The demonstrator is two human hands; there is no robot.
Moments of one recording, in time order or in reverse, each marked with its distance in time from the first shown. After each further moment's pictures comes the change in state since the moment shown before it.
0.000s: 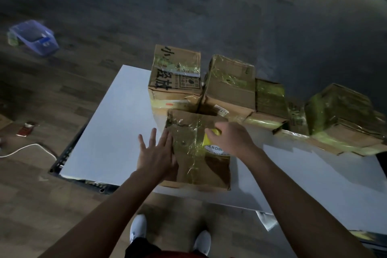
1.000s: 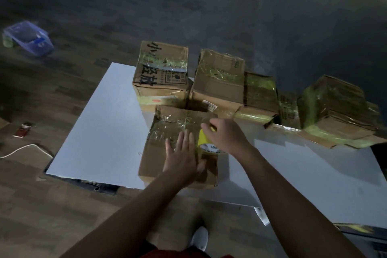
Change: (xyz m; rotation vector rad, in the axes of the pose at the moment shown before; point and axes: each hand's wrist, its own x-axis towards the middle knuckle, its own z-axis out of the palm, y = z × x) left_hand 0.009 0.101 0.005 -0.105 -0.020 0.101; right_hand -0.007 0.036 0.000 0.141 0.067 -0.044
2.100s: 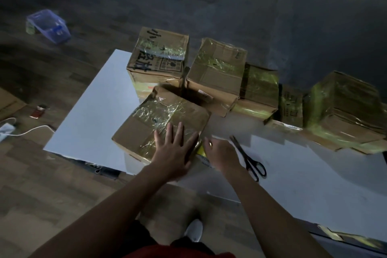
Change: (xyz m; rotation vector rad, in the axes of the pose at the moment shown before) left_hand -0.007 0.021 0.013 0.067 0.018 0.002; right_hand -0.042 0.069 0.063 -0.089 -0.037 0.109
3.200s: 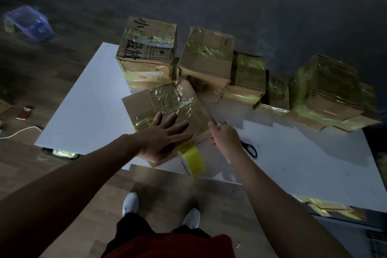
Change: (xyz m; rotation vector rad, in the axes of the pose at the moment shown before) left_hand 0.007 -0.053 -0.008 0.155 -0.047 0.578; right_hand -0.017 0.021 -0.015 0.366 0.021 0.271
